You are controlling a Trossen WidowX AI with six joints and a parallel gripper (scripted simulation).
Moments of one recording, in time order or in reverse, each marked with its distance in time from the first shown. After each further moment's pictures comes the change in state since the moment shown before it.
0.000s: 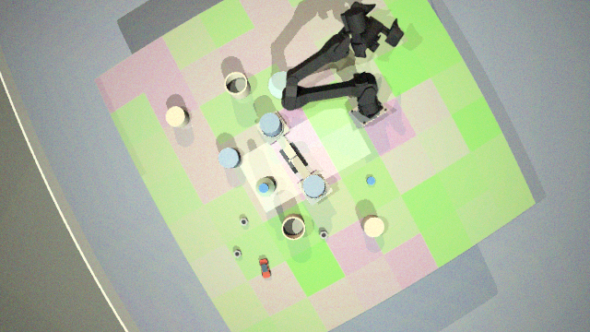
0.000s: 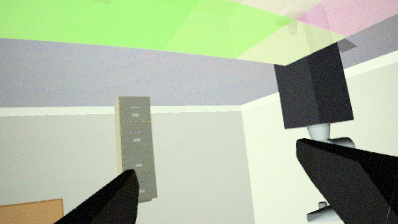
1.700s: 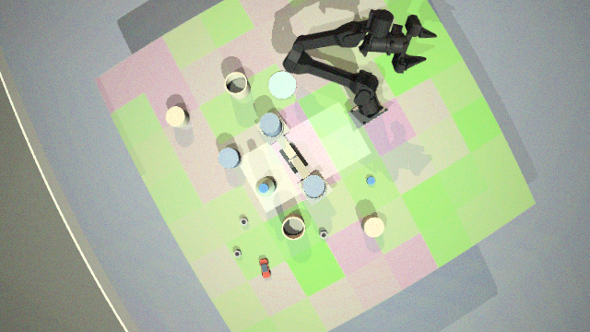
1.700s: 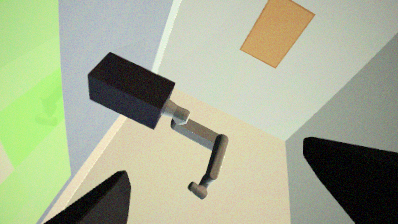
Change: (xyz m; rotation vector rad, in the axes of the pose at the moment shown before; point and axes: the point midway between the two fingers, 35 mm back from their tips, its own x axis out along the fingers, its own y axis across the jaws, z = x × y) arm -0.069 0.159 -0.047 1.231 0.700 0.710
